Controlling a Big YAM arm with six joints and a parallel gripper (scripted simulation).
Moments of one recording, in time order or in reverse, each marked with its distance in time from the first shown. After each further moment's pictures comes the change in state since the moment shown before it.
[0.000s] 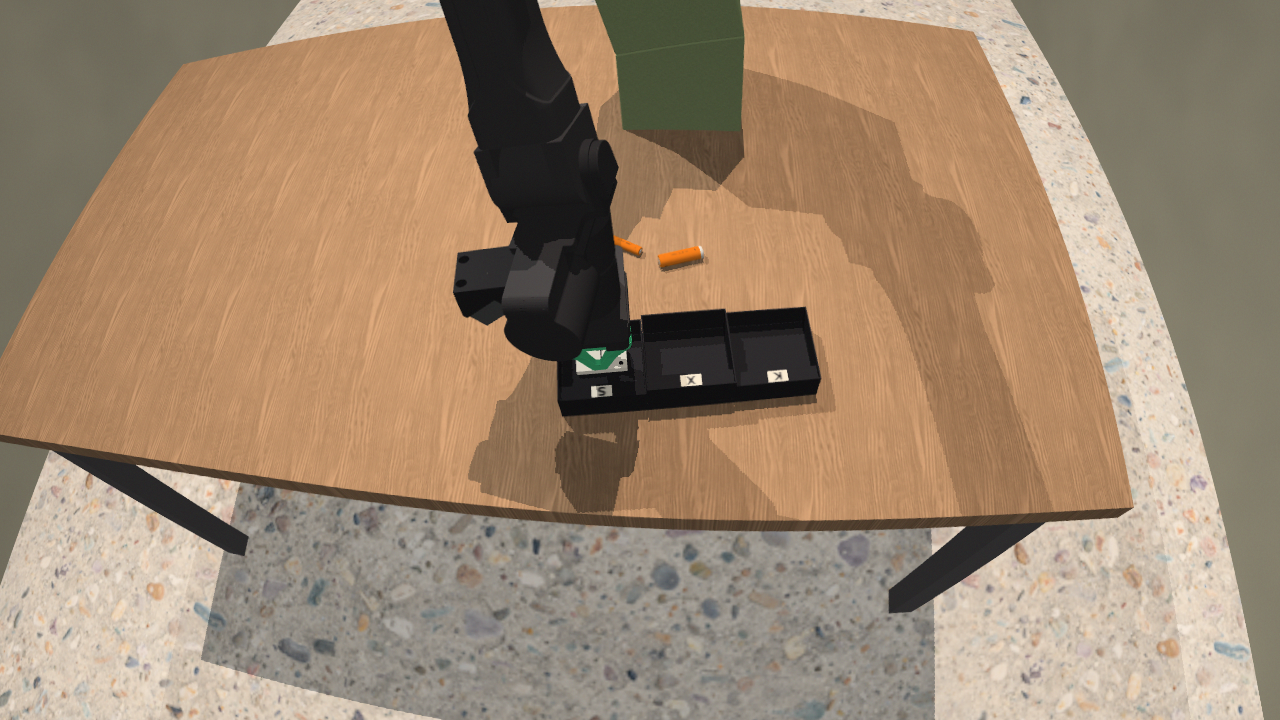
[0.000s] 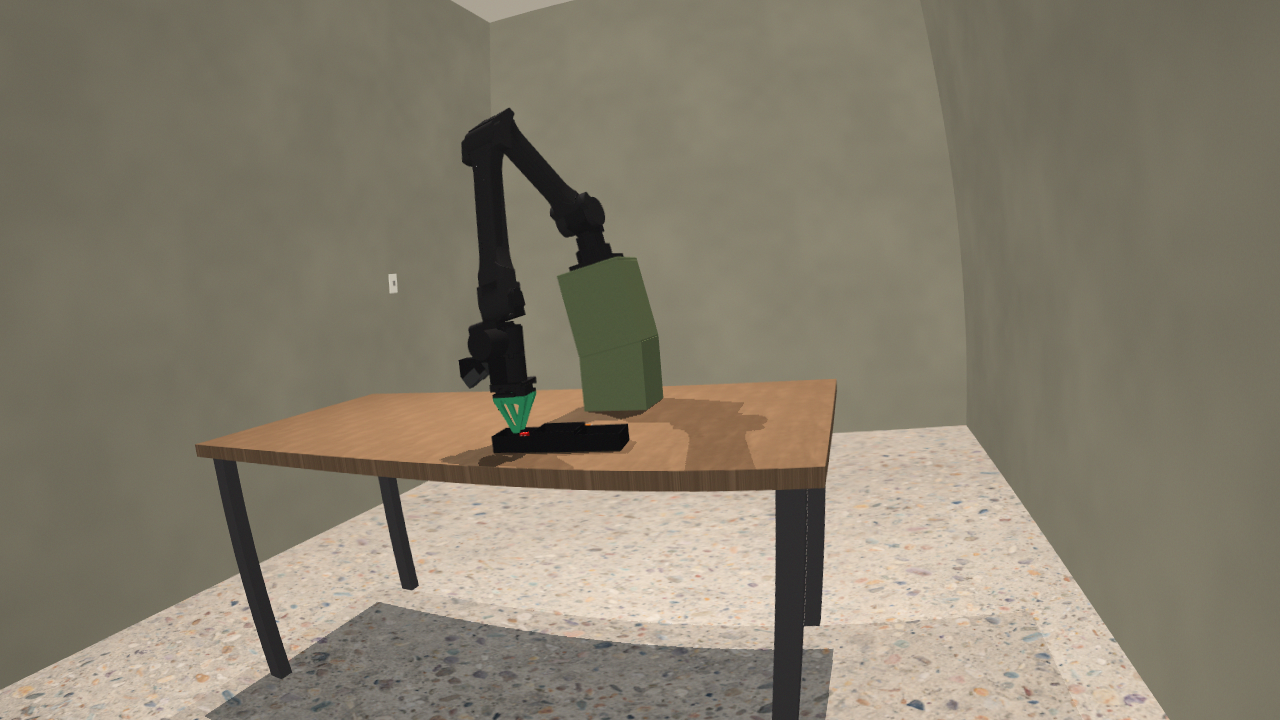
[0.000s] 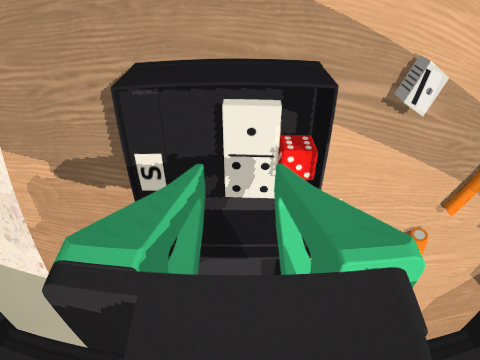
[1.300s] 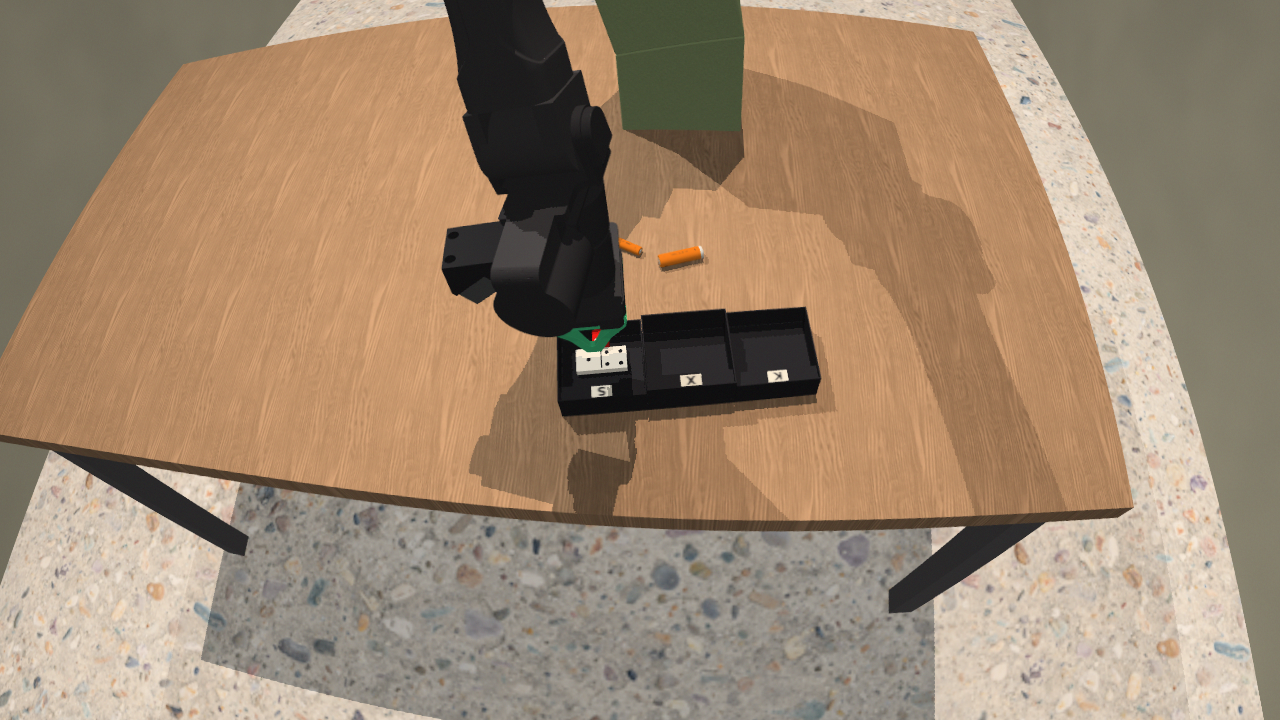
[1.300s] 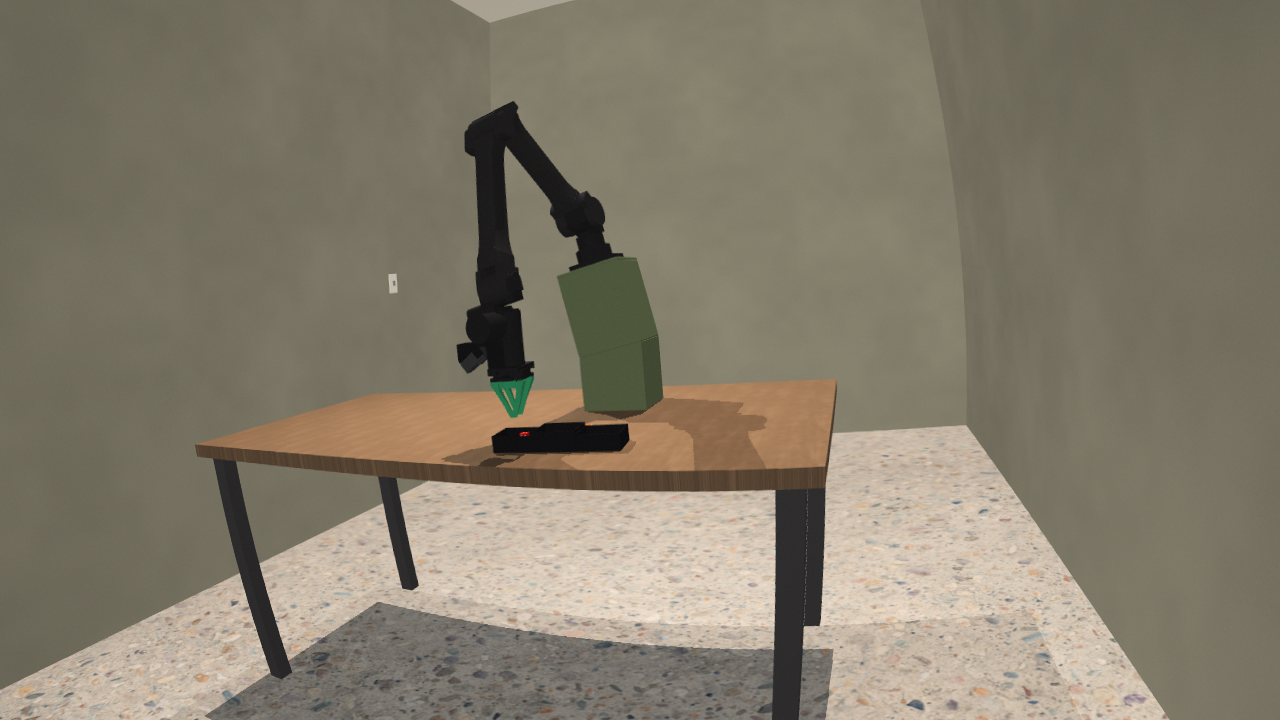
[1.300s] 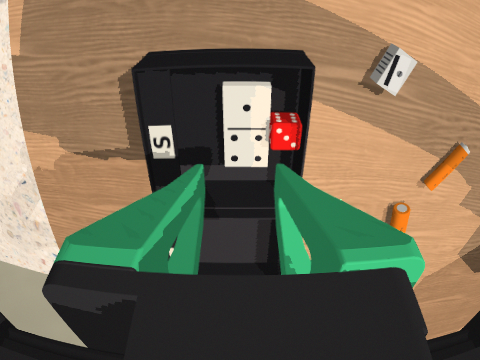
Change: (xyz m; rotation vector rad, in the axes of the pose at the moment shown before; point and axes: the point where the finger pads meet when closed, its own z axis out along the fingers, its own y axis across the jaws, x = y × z) arm -0.002 -0.002 -0.030 0.000 0.000 0.002
